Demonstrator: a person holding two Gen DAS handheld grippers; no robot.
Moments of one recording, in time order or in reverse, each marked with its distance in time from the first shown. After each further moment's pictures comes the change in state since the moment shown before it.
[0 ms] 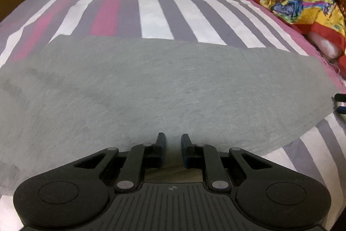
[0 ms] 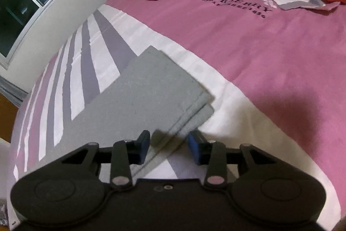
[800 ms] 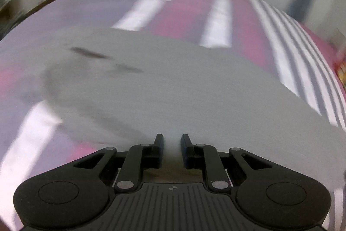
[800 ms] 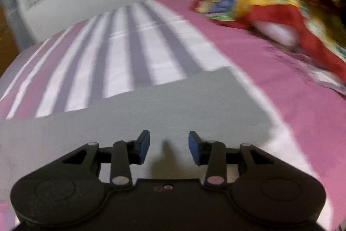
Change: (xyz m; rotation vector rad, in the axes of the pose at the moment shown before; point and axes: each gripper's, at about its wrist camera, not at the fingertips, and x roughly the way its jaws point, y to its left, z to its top) left arm -0.081 0.205 -0.032 -0.490 -0.018 0.259; right arm 0.006 0.127 -0.044 -0.447 -0.085 -0.058
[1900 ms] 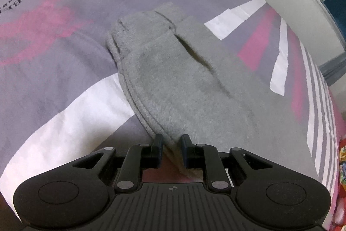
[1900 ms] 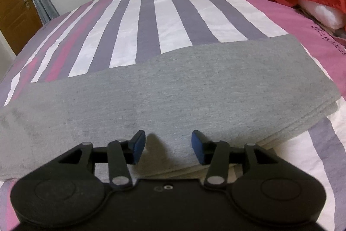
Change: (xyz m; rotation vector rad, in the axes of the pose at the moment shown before) left arm 0.024 0.103 0.004 -0.404 0.063 -0.026; right arm 0.026 0.054 -0.031 -0.053 0.127 0.100
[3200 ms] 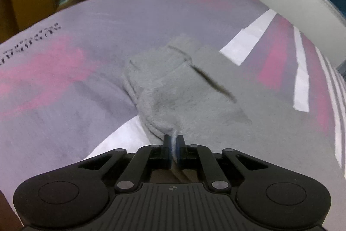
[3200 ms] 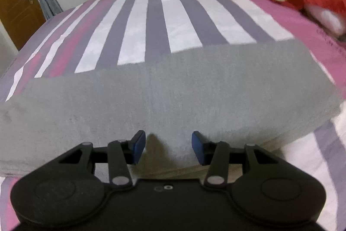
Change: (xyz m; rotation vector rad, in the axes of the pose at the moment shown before) left arm 0.002 -0.001 0.022 0.105 -0.140 0.157; right arm 0.005 0.010 0.000 -0.017 0.015 0.006
